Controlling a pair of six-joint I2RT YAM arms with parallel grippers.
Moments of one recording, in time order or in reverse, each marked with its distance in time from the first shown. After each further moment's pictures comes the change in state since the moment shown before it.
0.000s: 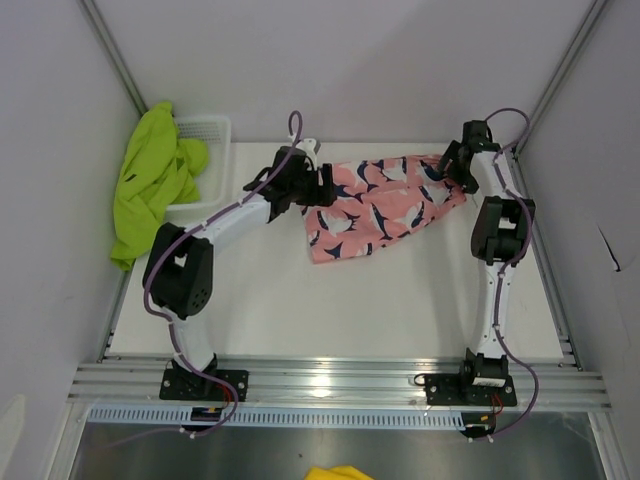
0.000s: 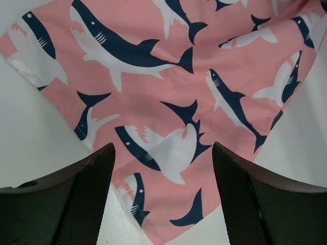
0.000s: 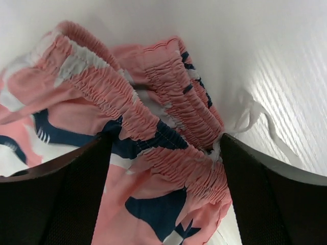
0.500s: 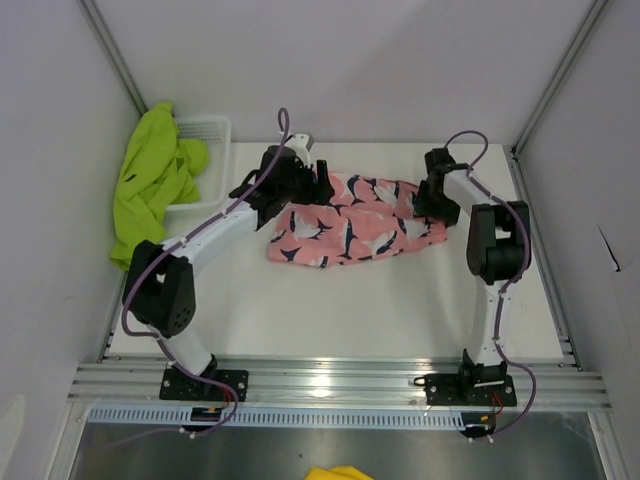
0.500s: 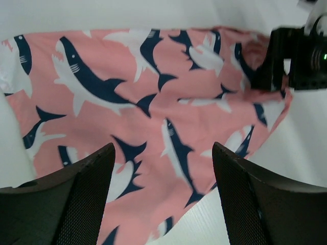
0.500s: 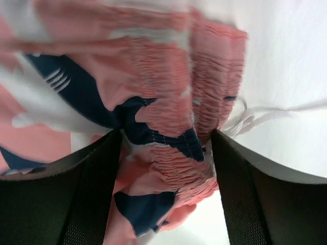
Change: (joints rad) left arm -0.005 -0.145 -0.078 0.031 0.008 0.010; right arm 0.180 -0.301 -0.512 -0.059 0.173 -0.119
